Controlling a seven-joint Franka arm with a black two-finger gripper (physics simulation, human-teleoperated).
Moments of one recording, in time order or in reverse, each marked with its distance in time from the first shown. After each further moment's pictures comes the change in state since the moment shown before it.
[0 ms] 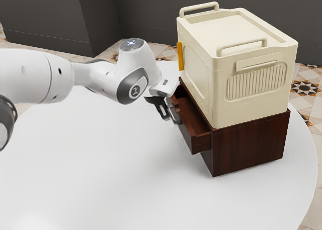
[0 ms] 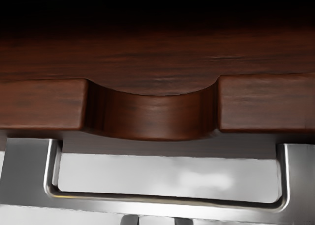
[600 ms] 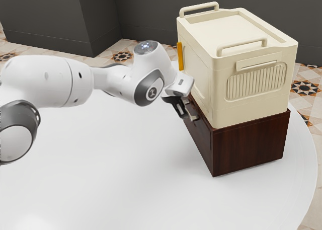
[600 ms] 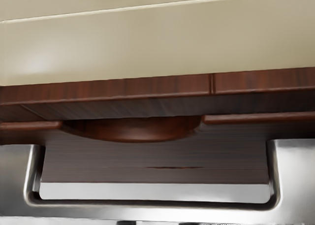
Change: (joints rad) arm 0.013 0.130 -0.047 0.151 -0.055 0.052 0.022
